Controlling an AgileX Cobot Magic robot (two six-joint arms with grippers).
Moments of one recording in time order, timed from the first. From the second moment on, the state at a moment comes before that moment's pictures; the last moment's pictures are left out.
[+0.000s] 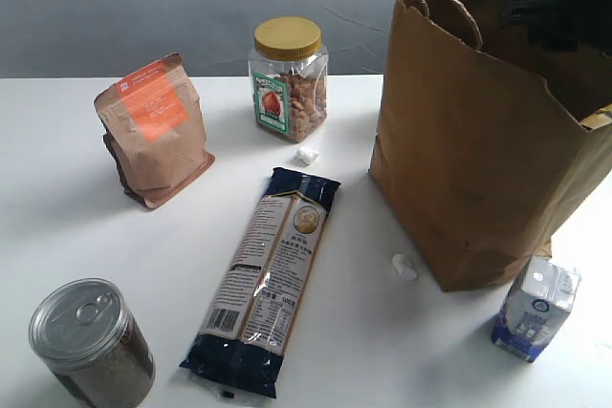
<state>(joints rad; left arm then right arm) 0.05 0.00 0.00 0.05 0.26 -0.12 0.56 1.38 -1.16 -0.37 0.65 0.48</state>
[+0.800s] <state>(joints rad) 0.05 0.00 0.00 0.05 0.26 -0.12 1.05 1.01 -1.05 -0.28 0.81 0.51</state>
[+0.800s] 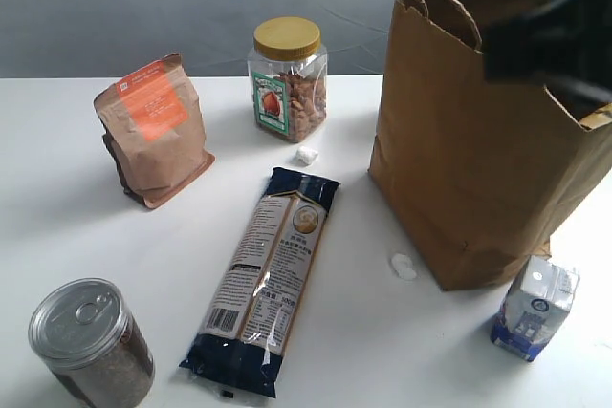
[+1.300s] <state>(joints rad) 0.05 0.00 0.00 0.05 0.26 -0.12 1.15 1.43 -0.85 -0.27 0.61 0.65</state>
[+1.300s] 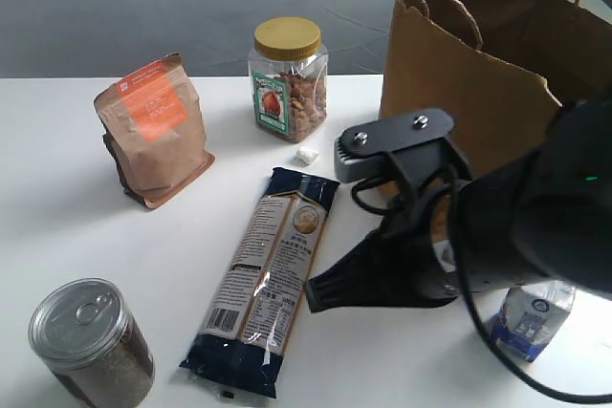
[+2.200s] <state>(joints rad) 0.05 0.00 0.00 0.05 0.26 -0.12 0.91 1.73 -0.85 -0.31 0.44 0.68</state>
